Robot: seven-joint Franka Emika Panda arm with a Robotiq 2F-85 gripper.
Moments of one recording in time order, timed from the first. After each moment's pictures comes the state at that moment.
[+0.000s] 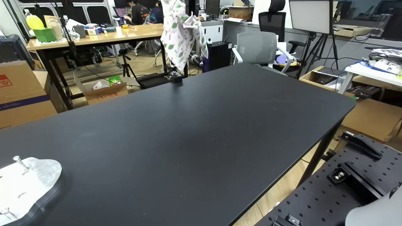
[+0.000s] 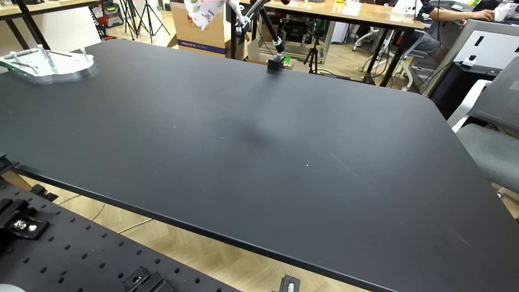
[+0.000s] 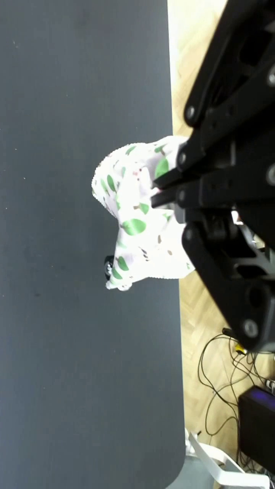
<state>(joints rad) 0.02 -0.24 0.13 -2.29 -0.09 2.36 0.23</state>
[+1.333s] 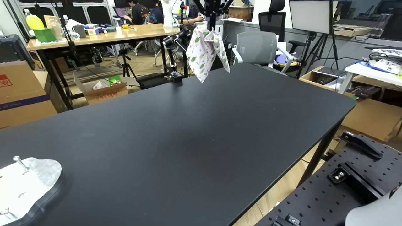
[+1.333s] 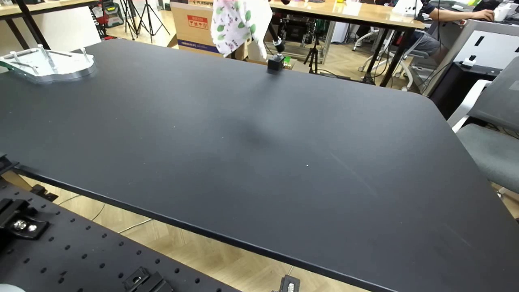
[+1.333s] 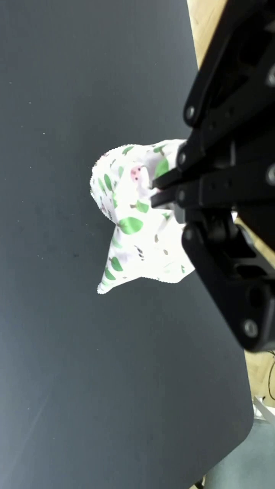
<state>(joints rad) -0.04 -0.12 0.06 -2.24 -0.07 2.30 0.23</state>
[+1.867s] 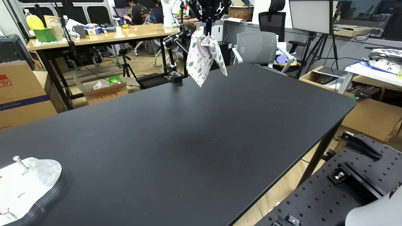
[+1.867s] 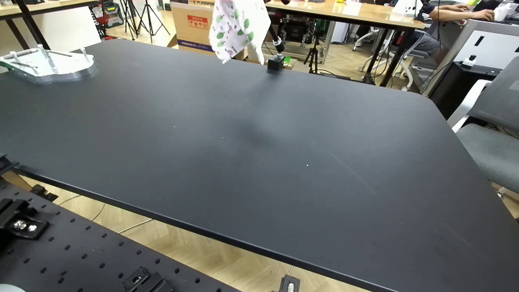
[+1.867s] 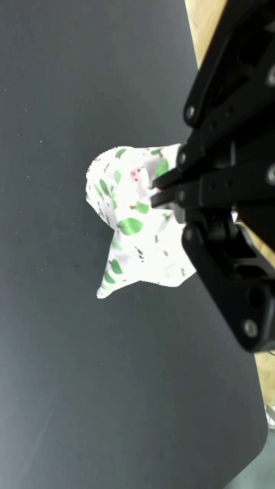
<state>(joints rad) -0.04 -0.06 0.05 -2.20 -0.04 2.31 0.23</state>
